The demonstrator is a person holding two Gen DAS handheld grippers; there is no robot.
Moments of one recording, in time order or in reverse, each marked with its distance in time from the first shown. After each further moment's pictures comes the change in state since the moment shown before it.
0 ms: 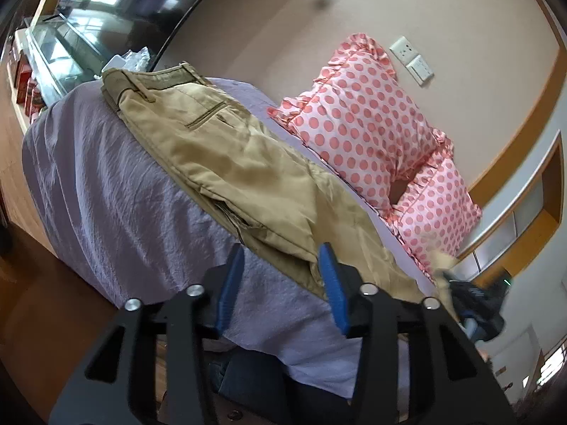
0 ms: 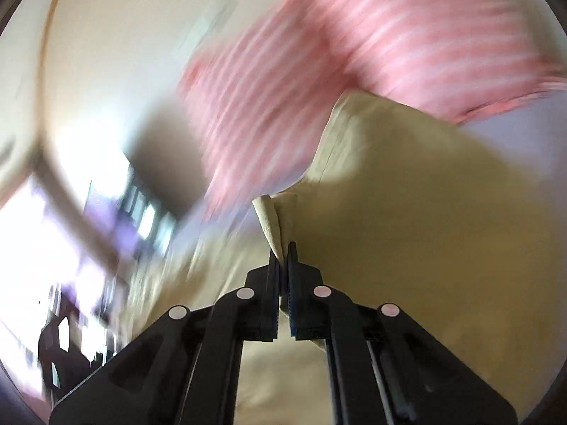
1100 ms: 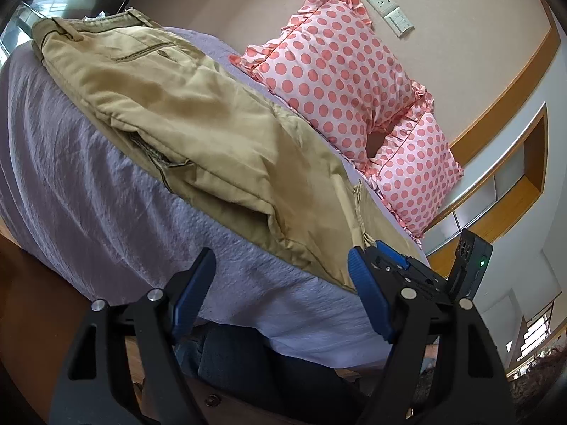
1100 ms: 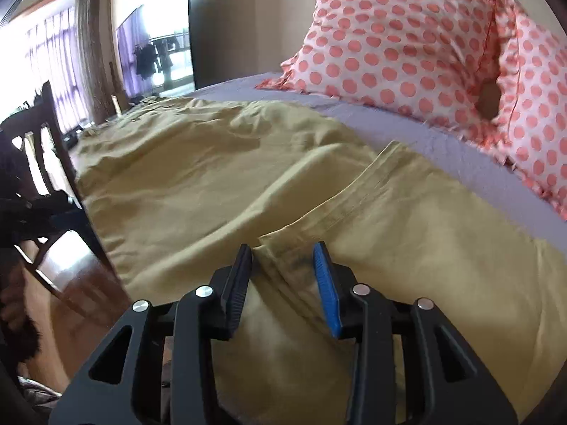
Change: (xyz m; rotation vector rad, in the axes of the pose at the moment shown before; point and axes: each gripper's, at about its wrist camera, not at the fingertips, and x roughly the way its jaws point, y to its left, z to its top) left arm 0.053 -0.014 -0.020 0.044 0.184 -0.117; right arm 0.064 0.091 -0.066 -0.552 0.166 -0.150
